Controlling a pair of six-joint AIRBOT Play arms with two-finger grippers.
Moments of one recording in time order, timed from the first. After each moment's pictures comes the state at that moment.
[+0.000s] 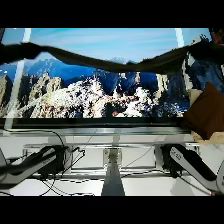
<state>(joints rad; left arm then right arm) 0.32 -1.09 1.30 0.63 -1.06 -0.81 -0.29 -0.96 1.30 -0.90 1.04 1.08</state>
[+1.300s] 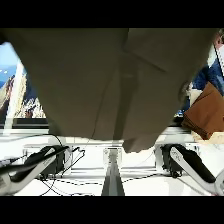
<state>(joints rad) 0.28 -1.09 1.37 0.96 -0.92 -0.91 -0.29 -1.03 1.54 -0.75 1.14 1.11</state>
